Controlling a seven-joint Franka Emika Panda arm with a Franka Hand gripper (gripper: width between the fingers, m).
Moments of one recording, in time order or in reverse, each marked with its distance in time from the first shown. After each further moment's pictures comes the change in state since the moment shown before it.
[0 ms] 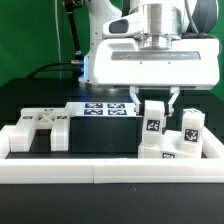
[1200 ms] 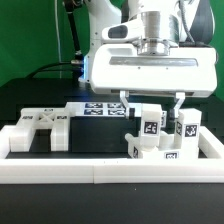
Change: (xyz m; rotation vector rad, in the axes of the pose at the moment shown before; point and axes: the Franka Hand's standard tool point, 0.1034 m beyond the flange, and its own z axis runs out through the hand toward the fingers) arm 0.004 0.003 0.008 -0.013 0.092 -0.027
